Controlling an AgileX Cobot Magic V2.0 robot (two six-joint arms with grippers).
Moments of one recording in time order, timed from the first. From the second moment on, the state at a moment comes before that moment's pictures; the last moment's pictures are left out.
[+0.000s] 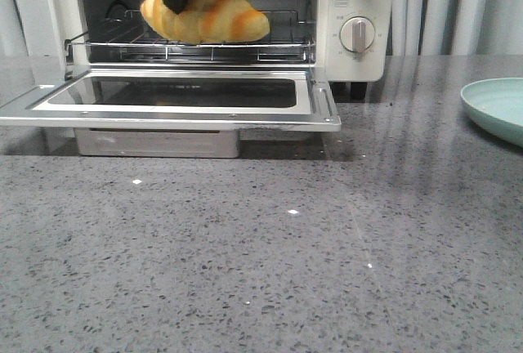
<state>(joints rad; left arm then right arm) -0.48 0.29 -0.69 0.01 0.50 -0.13 0.70 2.03 -1.98 -0.42 0.79 -0.17</state>
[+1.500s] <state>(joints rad) -0.38 0.12 -0.69 0.09 0.61 -0.19 0.82 1.97 -1.99 -0.47 0.89 -0.16</state>
